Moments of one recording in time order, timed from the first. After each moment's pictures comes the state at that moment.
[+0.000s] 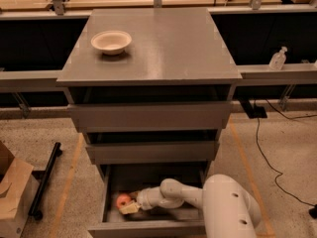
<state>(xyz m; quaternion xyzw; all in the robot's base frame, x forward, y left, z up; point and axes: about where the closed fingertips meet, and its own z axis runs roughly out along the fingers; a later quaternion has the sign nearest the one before) 0.572 0.149 0.170 -0.43 0.76 0.40 0.28</state>
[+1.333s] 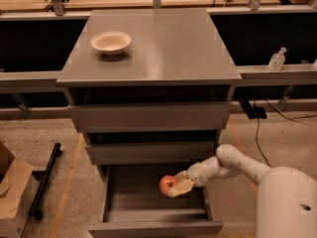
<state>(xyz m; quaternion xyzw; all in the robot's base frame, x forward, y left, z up) 0.543 -0.064 0.385 -0.44 0.72 0.51 0.18</state>
